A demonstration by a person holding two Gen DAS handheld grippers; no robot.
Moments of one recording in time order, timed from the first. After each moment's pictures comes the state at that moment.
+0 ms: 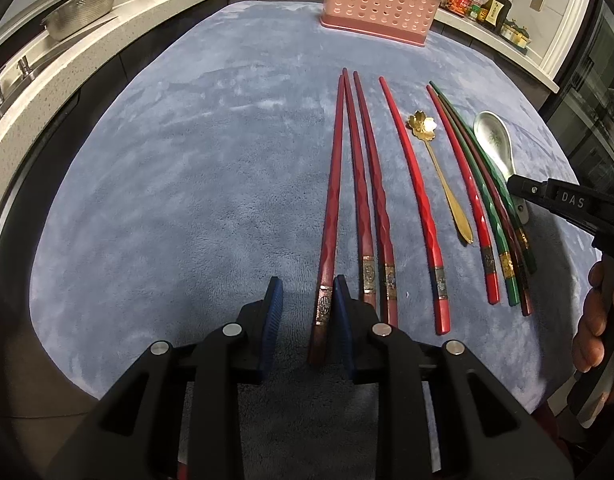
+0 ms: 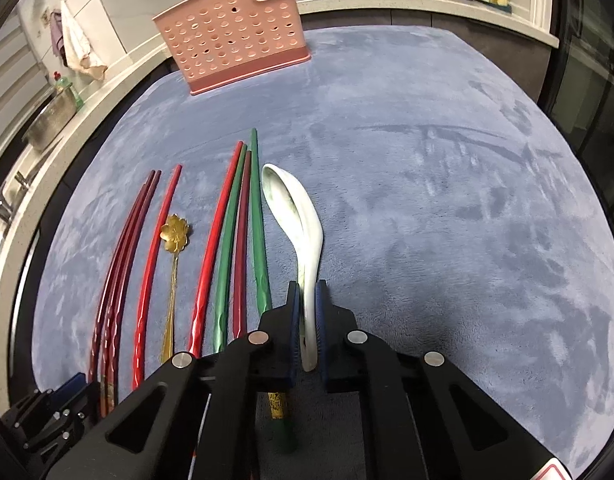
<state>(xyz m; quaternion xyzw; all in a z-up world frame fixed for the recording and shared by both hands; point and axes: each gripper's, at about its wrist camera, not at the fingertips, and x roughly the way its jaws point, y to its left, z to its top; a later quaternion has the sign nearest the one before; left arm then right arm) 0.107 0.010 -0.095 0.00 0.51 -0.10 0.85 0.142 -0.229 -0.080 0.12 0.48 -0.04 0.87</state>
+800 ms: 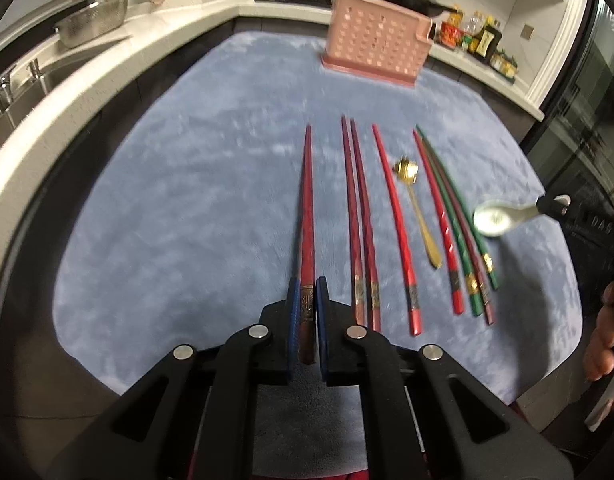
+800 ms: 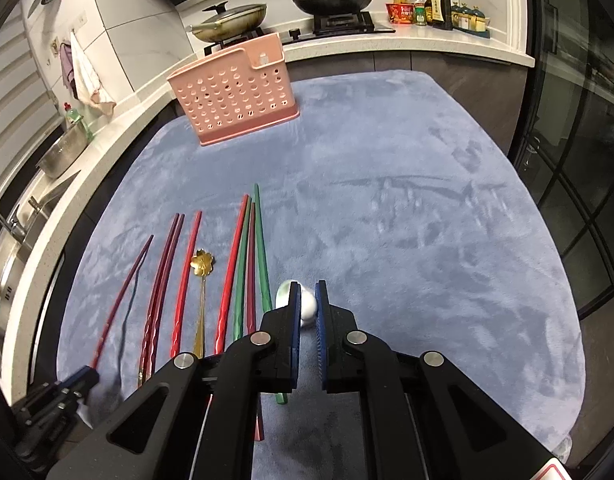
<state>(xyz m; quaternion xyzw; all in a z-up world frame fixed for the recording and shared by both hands) 0.095 0.029 -0.050 -0.03 0.47 -0.11 0.88 0.099 -0.244 -0.015 0.13 0.43 -0.06 0.89</state>
